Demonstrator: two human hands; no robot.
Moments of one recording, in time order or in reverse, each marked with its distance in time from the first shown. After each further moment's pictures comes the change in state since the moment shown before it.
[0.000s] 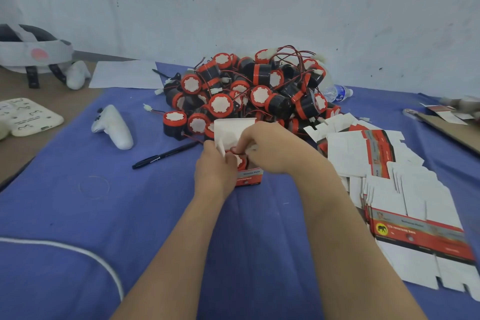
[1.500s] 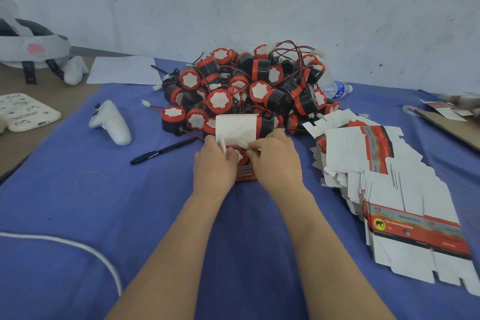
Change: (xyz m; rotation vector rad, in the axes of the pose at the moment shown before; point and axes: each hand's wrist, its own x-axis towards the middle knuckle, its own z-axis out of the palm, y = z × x) left_hand -0.001 -0.003 0.002 0.100 0.019 0.091; right_hand 0.007 0.030 0.063 0.034 0.430 0.221
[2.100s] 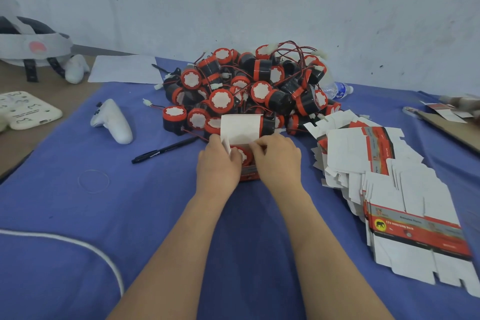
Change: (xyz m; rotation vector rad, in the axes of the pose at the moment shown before) left_hand -0.001 0.001 0.003 0.035 0.003 0.033; right_hand 0.005 0.005 0.010 0.048 0.102 0.057
